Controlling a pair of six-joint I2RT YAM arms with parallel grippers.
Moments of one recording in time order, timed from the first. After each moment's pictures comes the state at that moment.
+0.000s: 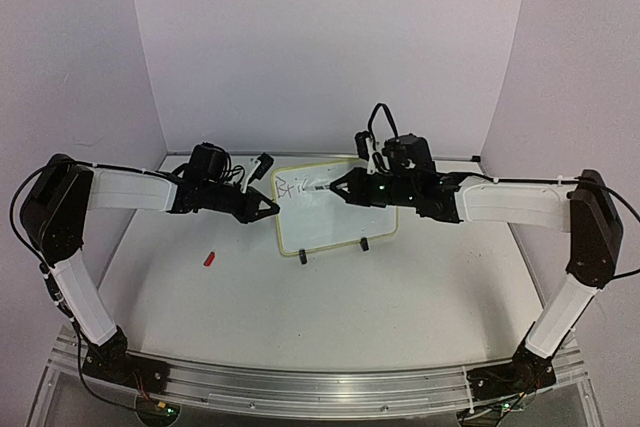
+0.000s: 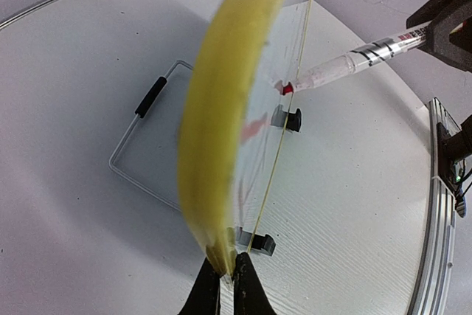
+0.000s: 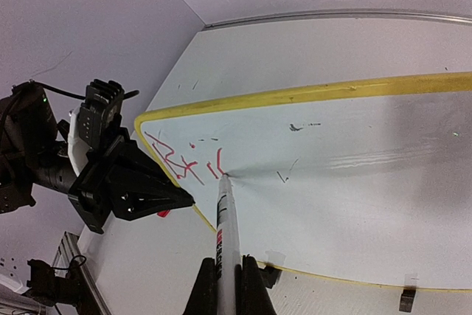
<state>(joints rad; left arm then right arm) -0.51 1.74 1.06 0.04 0.58 0.00 0.74 1.71 1.20 0.09 -0.16 0.57</state>
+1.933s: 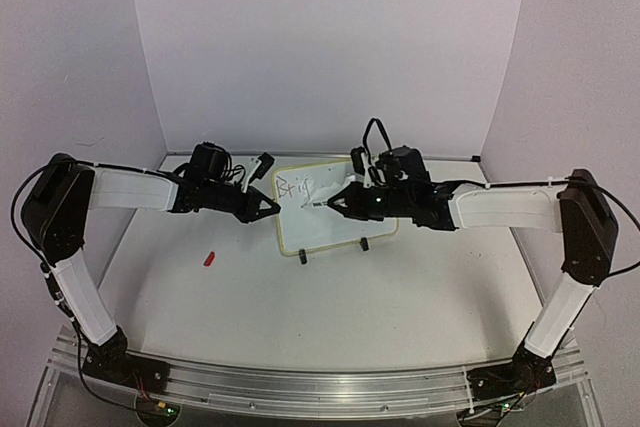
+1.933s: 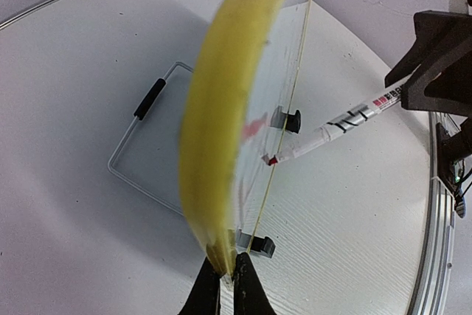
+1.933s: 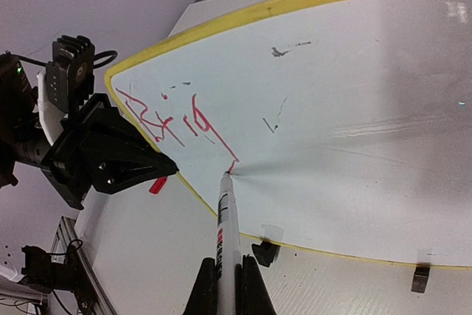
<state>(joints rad) -0.51 1.75 1.07 0.04 0.59 0.00 0.76 1.74 1.16 0.09 -0.20 0.60</state>
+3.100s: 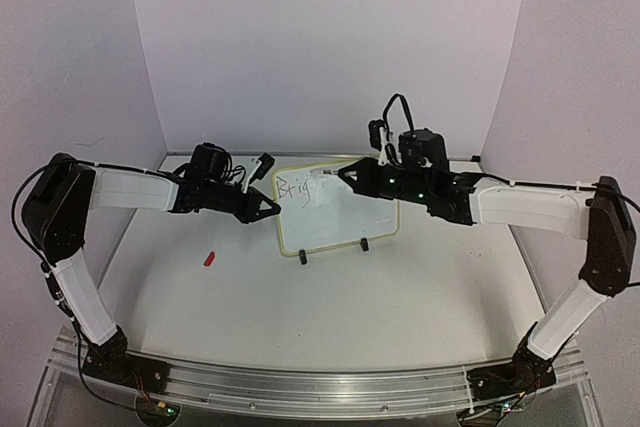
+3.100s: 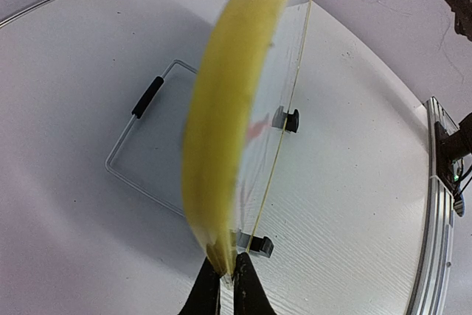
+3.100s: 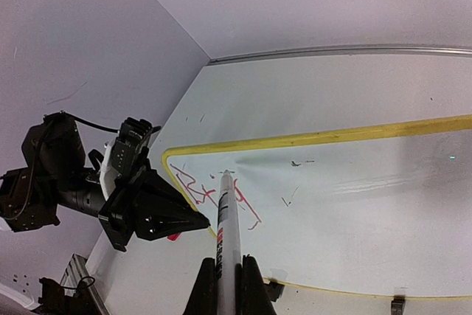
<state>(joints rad) -0.51 1.75 1.07 0.04 0.59 0.00 0.74 1.62 1.14 0.15 -0.11 0.59</state>
